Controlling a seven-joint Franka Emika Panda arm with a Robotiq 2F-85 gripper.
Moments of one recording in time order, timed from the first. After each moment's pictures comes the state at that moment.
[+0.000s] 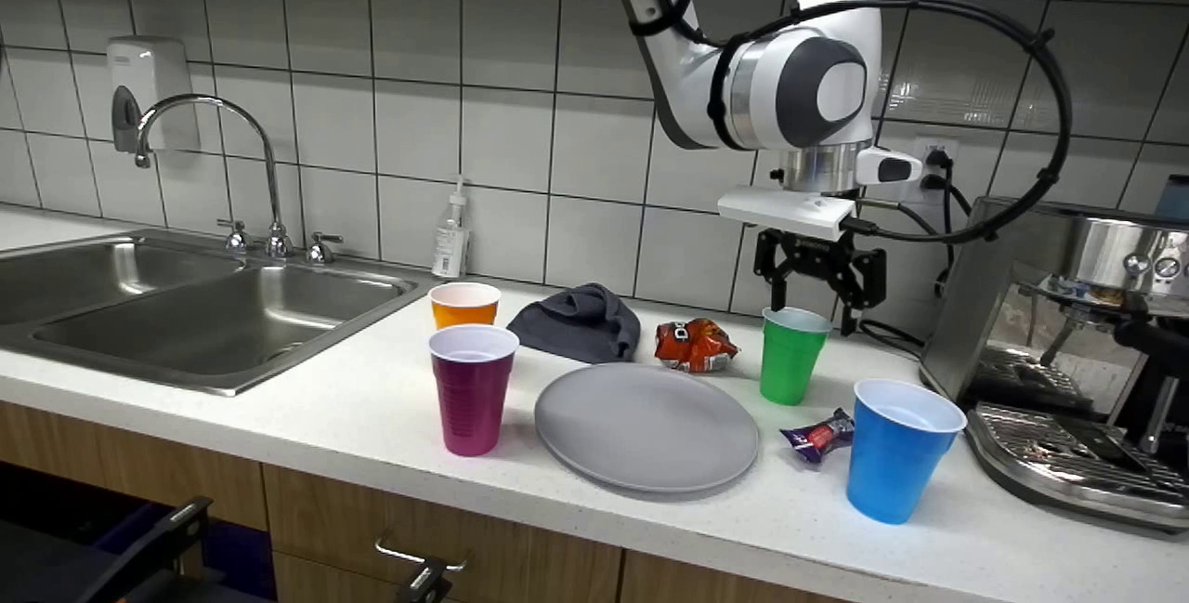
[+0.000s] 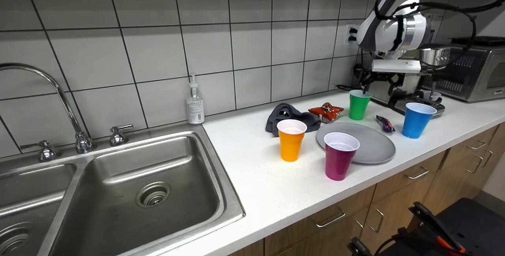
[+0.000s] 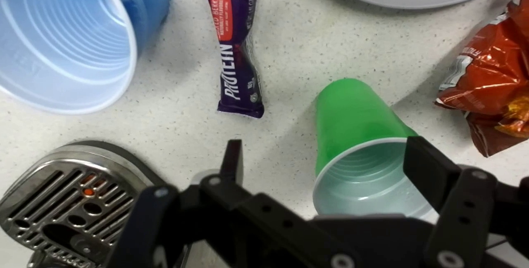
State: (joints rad) arm -0.39 0.55 -0.26 -1.82 0.13 2.58 -0.02
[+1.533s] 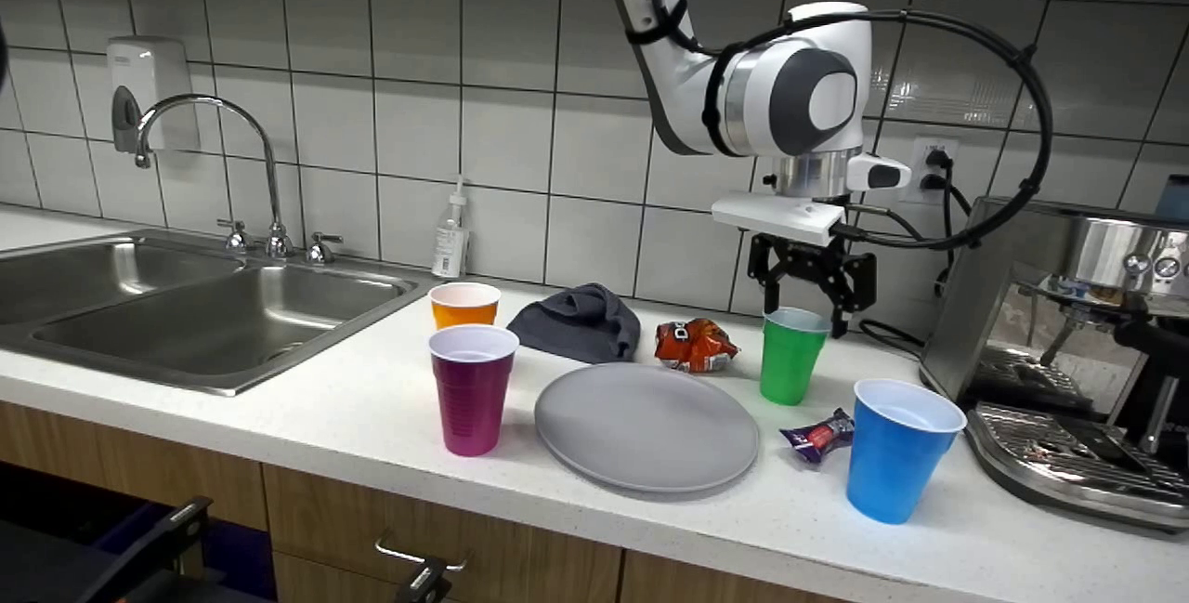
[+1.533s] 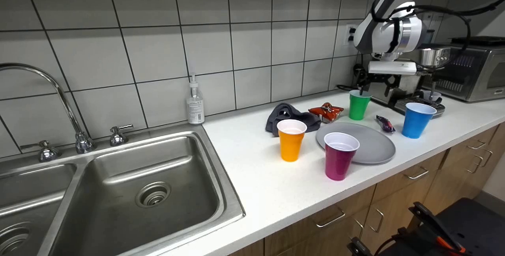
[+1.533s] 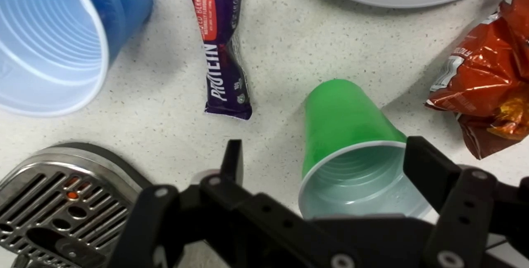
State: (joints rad) arm -0.39 0.57 -0.24 -1.80 0.13 2.59 -0.01
